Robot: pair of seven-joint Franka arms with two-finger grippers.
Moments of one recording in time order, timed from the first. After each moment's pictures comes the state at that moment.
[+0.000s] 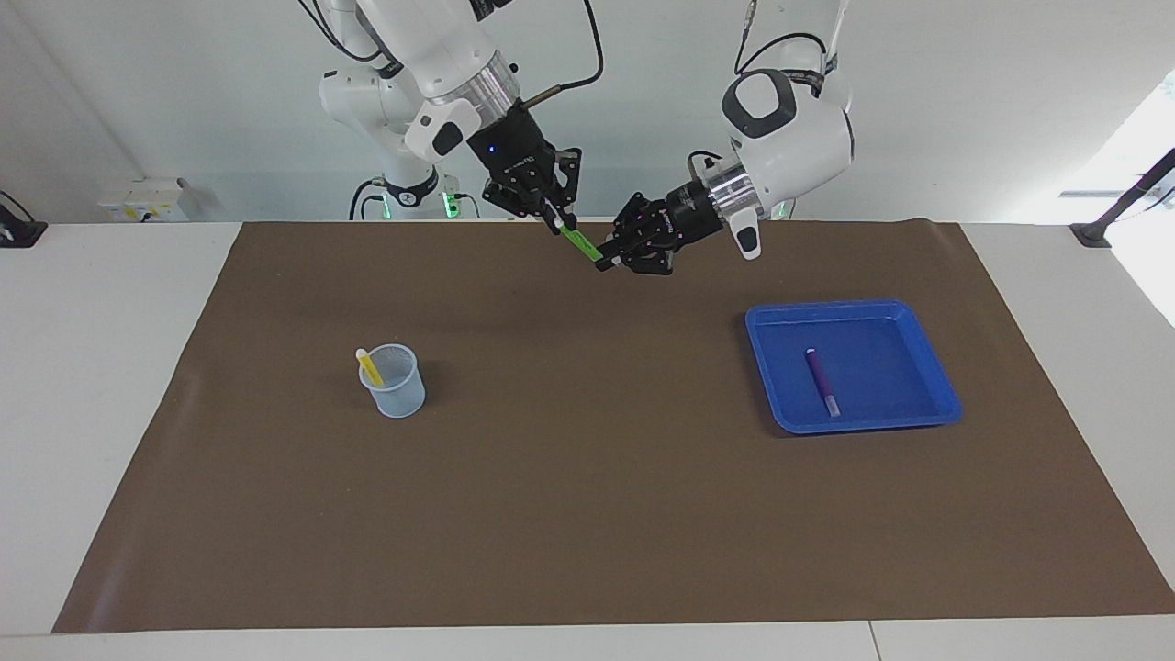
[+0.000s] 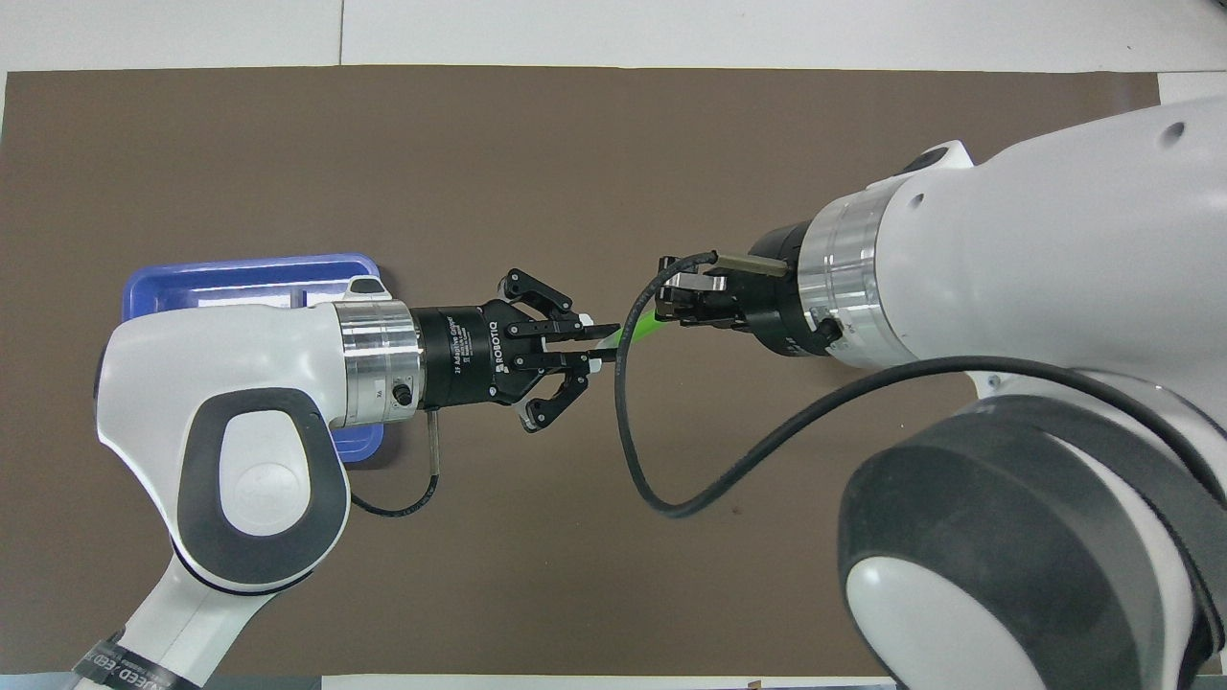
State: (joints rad) left arm -0.16 -0.09 -0.38 -2.09 -1.28 2.29 -1.52; right arm 0.06 0.01 0.38 -1.60 0.39 1.89 0.51
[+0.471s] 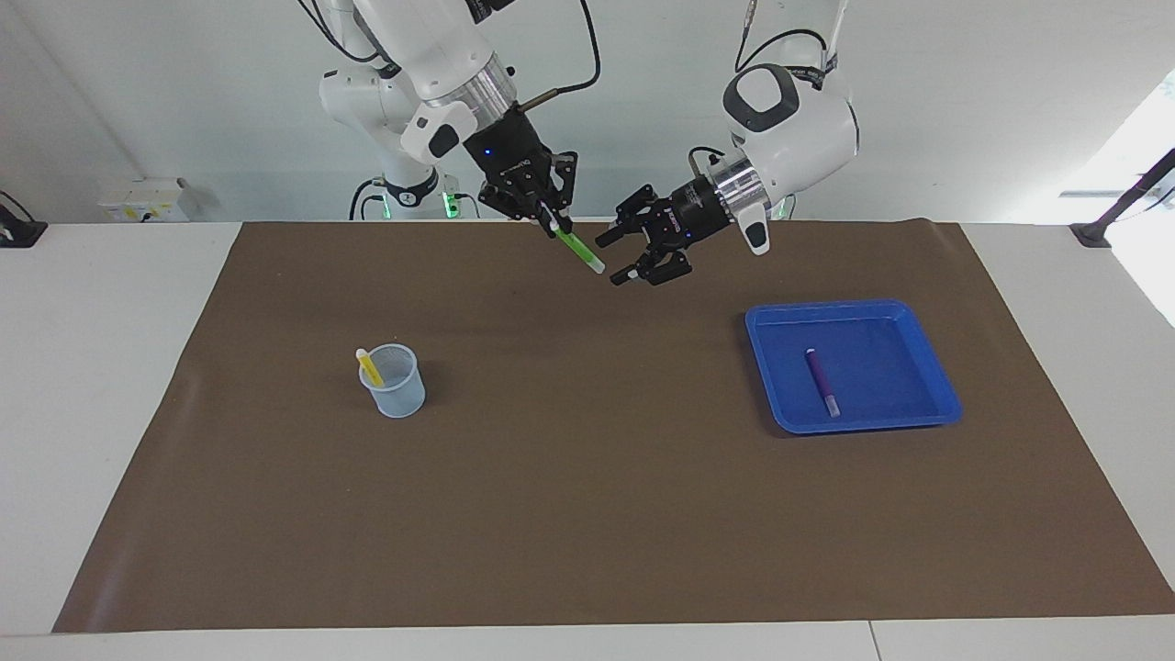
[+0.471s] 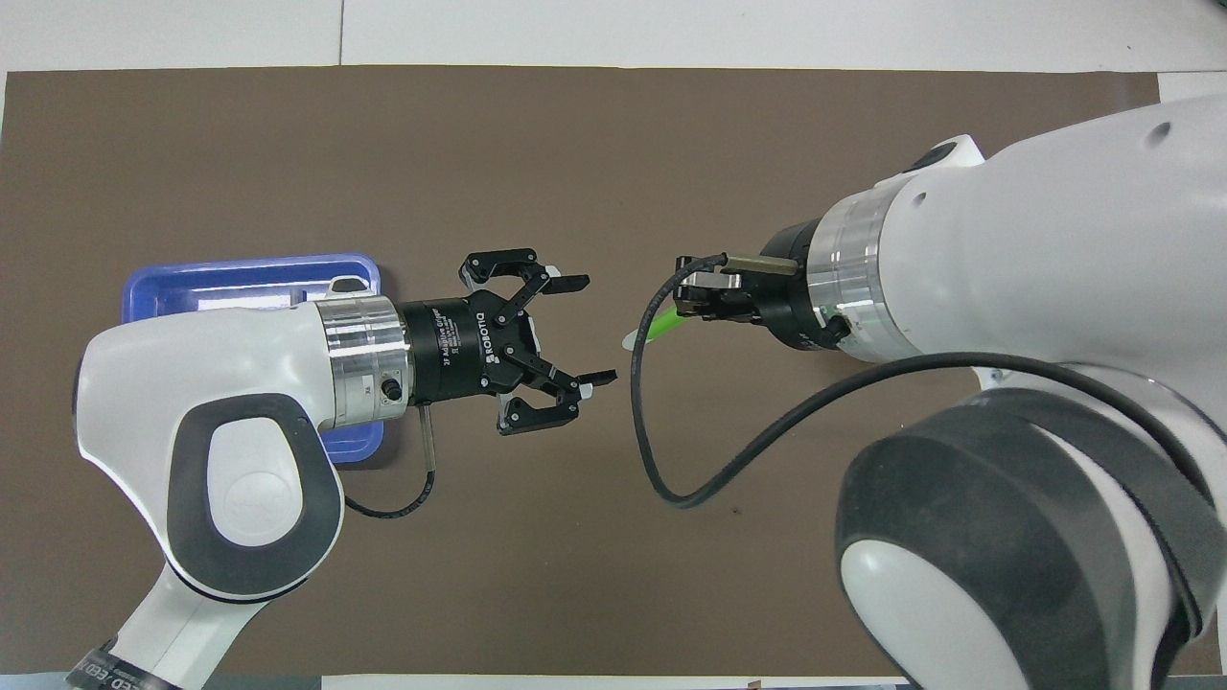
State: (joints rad) left arm -0.16 -0.11 -0.37 -2.09 -1.28 2.33 -1.58; right arm 0.06 0.01 0.36 -1.63 0.30 1.88 0.46
